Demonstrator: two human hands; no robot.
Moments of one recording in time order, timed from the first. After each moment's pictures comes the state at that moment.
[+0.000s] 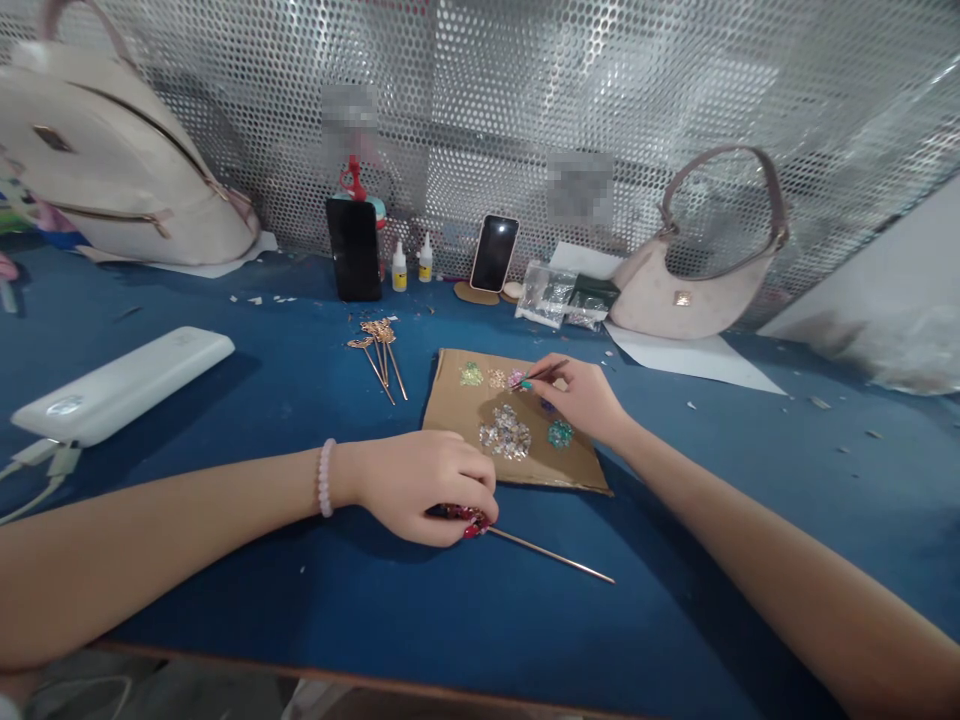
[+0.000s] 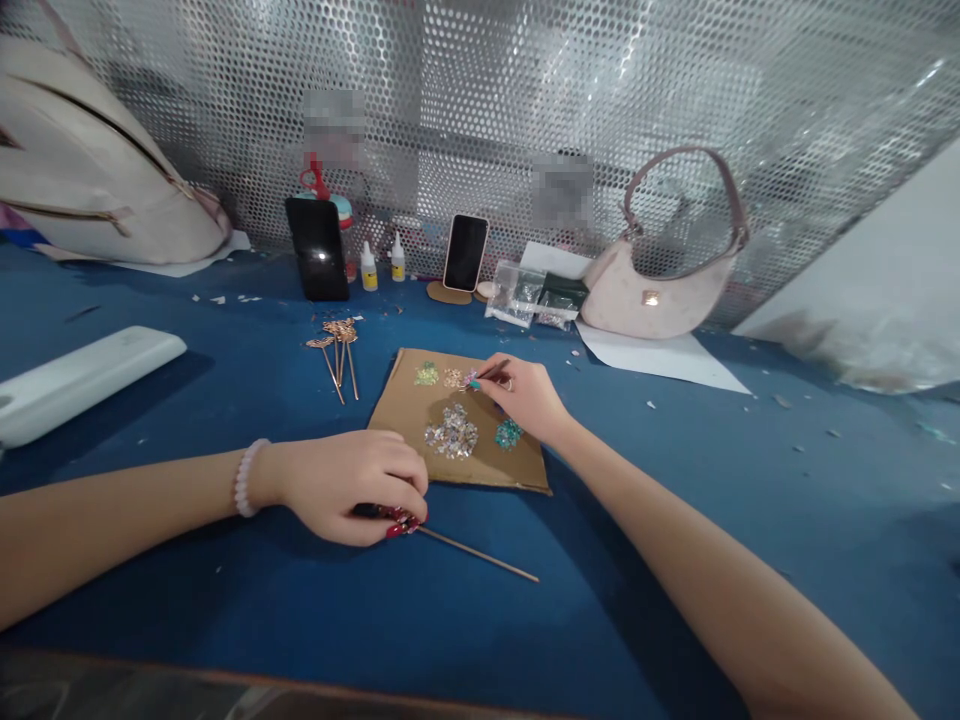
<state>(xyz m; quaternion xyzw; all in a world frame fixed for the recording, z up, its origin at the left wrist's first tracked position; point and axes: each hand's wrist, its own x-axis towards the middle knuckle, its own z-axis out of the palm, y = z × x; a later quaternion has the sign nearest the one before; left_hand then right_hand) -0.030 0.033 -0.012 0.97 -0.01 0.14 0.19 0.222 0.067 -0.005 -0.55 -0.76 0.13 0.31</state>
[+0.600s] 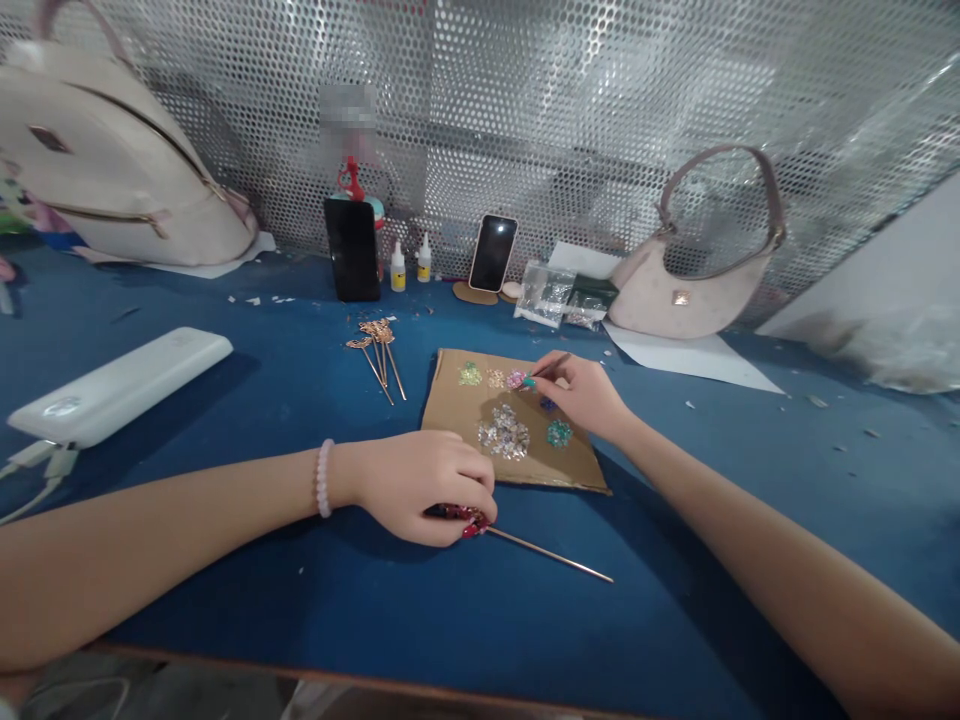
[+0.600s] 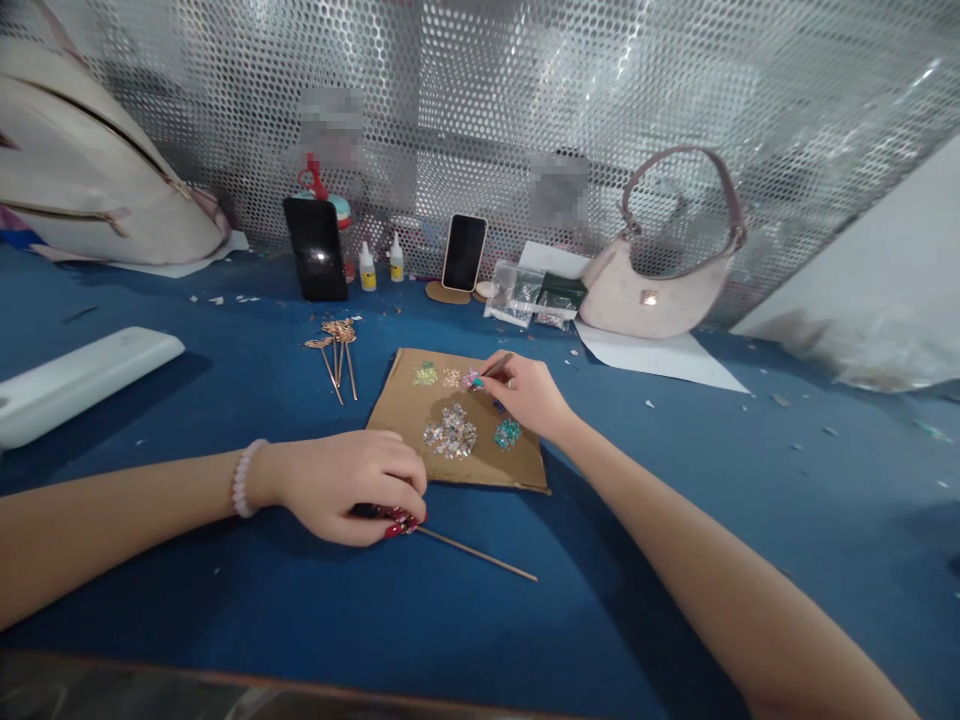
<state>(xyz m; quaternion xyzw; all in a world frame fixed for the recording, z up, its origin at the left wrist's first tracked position) -0.029 0.032 -0.012 0.97 -0.01 0.13 0.18 0.226 0.070 -0.004 -0.55 -0.77 0.13 0.30</state>
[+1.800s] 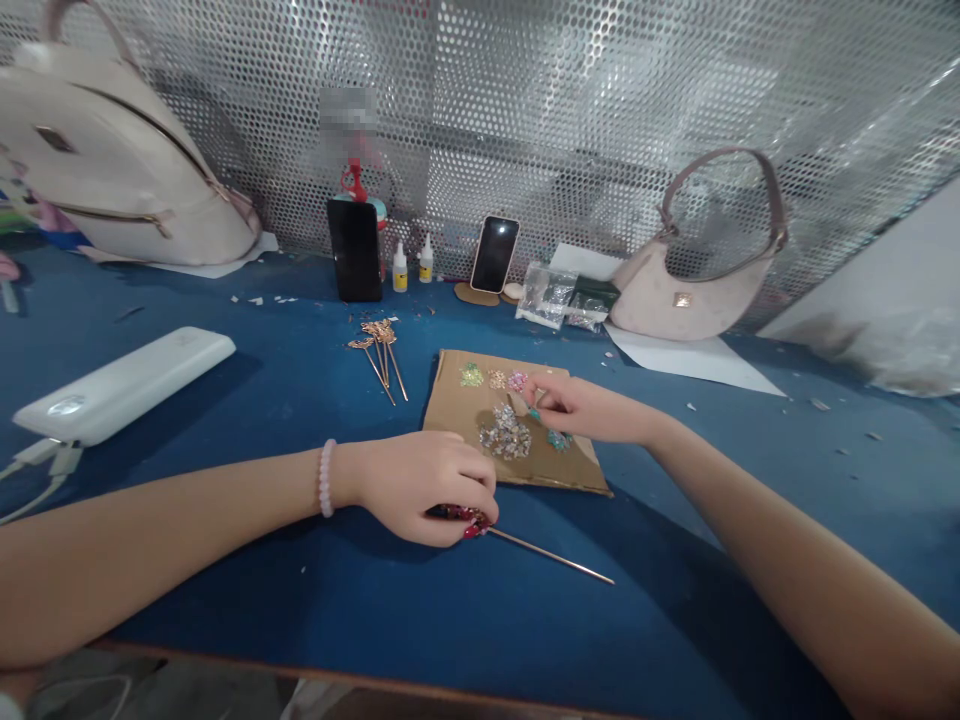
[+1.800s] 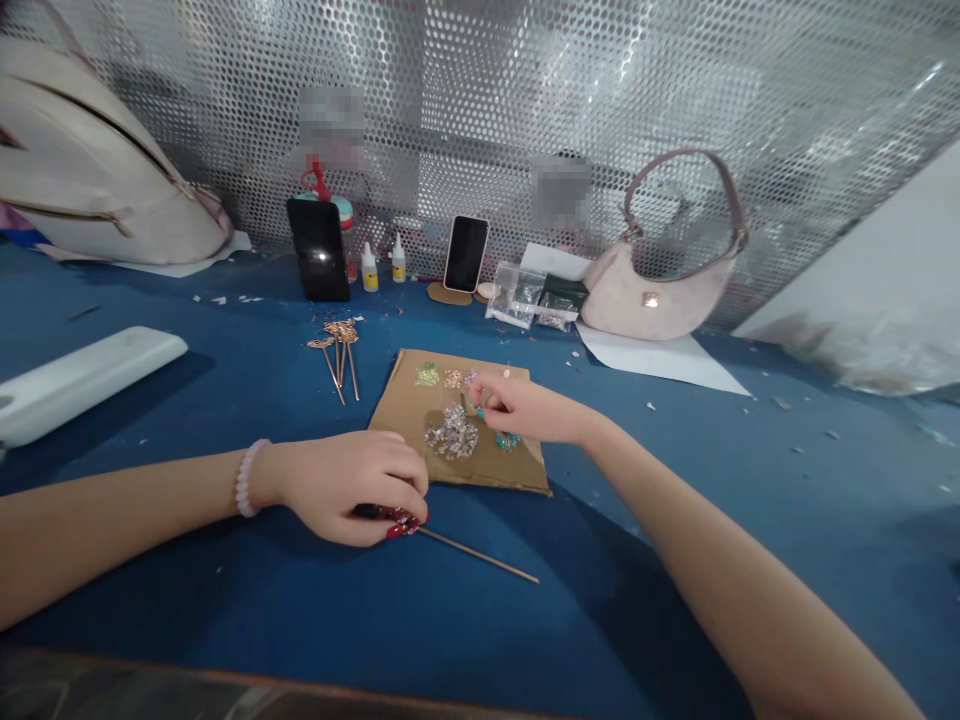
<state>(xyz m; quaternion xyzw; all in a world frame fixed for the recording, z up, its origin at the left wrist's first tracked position) -0.030 0.032 -0.011 0.97 -0.02 0.14 0.19 0.223 0.054 0.027 -0.43 -0.85 0.30 0.04</state>
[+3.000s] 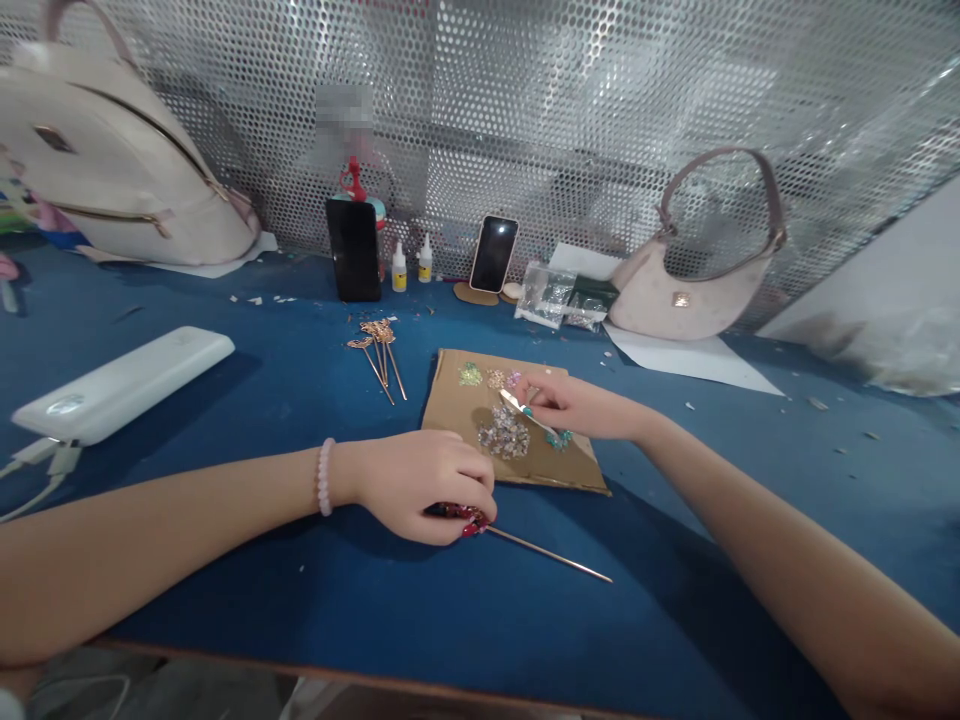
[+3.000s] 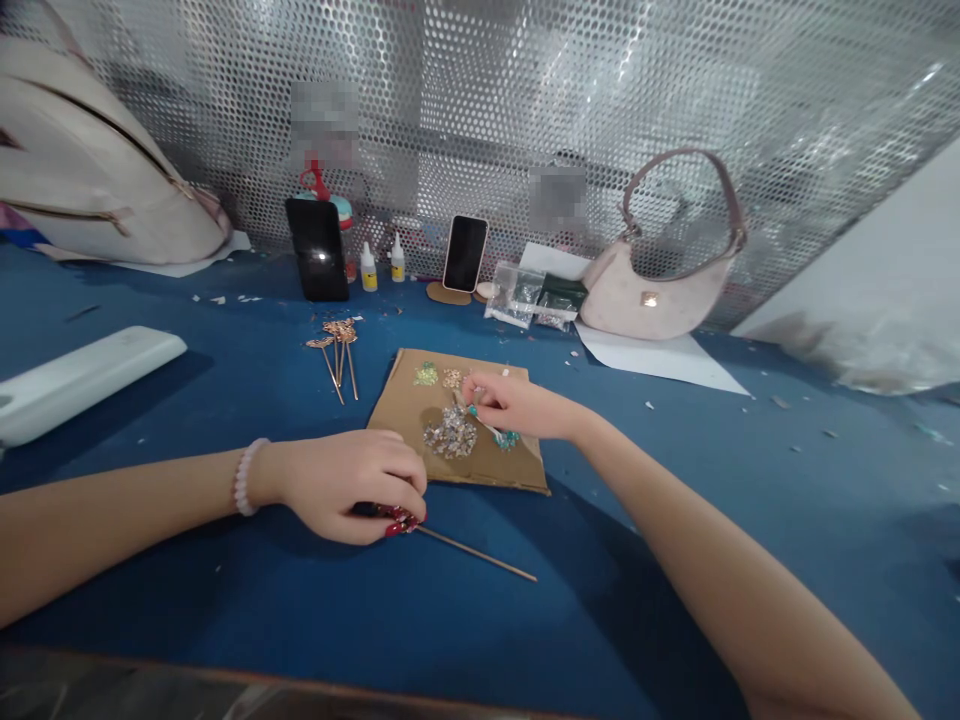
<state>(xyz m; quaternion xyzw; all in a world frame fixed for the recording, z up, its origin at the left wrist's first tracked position) -0.030 0.033 -0.011 0.97 -0.02 0.14 0.19 0.220 0.058 0.023 -0.43 -0.84 0.33 0.05</state>
